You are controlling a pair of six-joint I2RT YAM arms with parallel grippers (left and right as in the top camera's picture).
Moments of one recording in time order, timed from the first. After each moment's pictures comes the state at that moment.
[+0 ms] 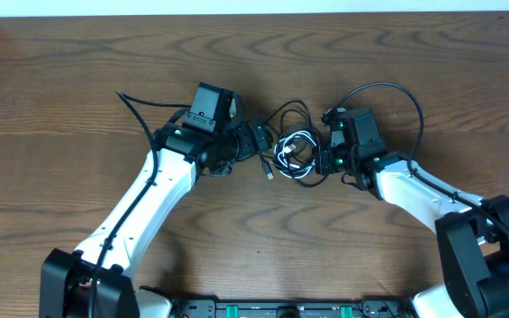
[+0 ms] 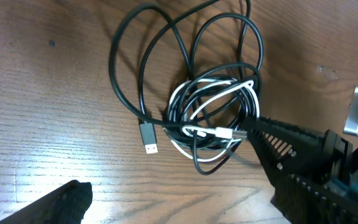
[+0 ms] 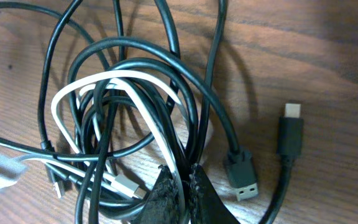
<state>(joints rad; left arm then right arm) -0.37 1.52 1.12 -0.66 0.30 -0.75 0.37 1.69 0.82 -0.06 -0.25 0.28</state>
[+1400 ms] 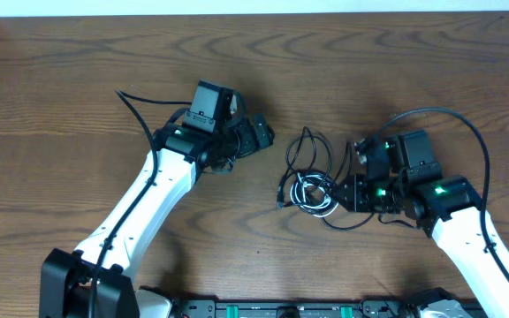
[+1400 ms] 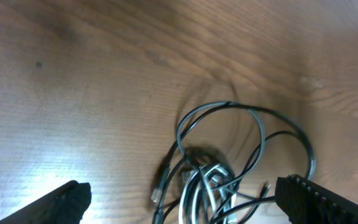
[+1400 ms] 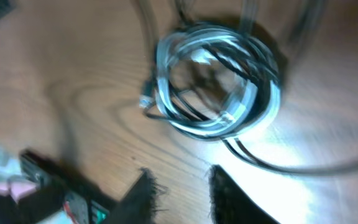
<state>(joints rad) -0.37 1.52 1.12 -0.61 0.30 -0.75 0.29 1.18 0.82 -0.82 -0.47 0.38</state>
